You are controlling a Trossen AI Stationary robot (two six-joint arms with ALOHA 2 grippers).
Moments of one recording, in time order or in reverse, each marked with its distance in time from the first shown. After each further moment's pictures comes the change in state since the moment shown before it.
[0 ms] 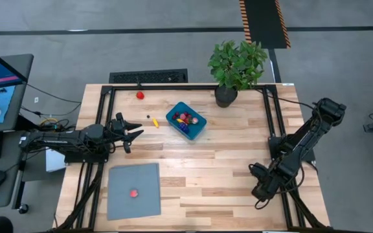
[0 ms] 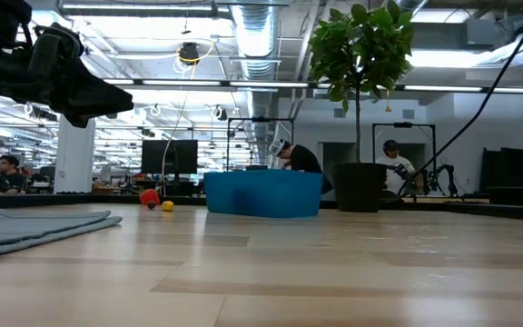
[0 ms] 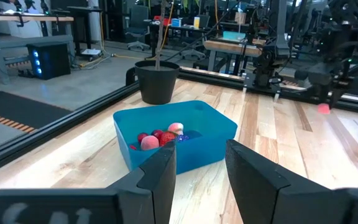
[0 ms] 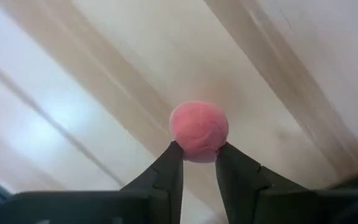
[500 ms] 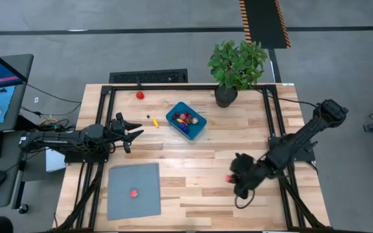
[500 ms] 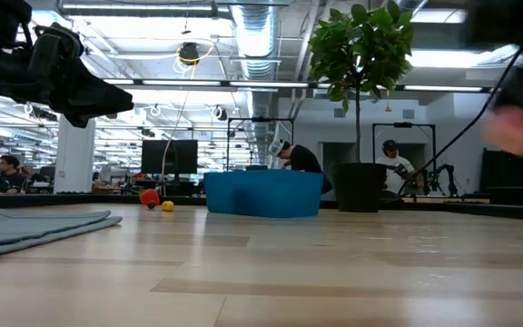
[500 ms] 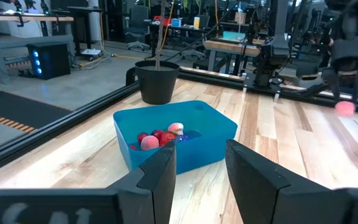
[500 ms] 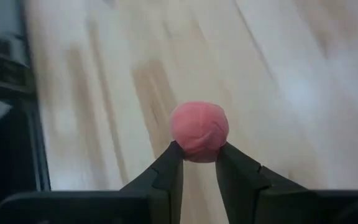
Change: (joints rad) left arm 0.000 0.000 0.000 0.000 0.000 0.000; right arm -0.240 0.005 0.083 0.323 0.343 -0.612
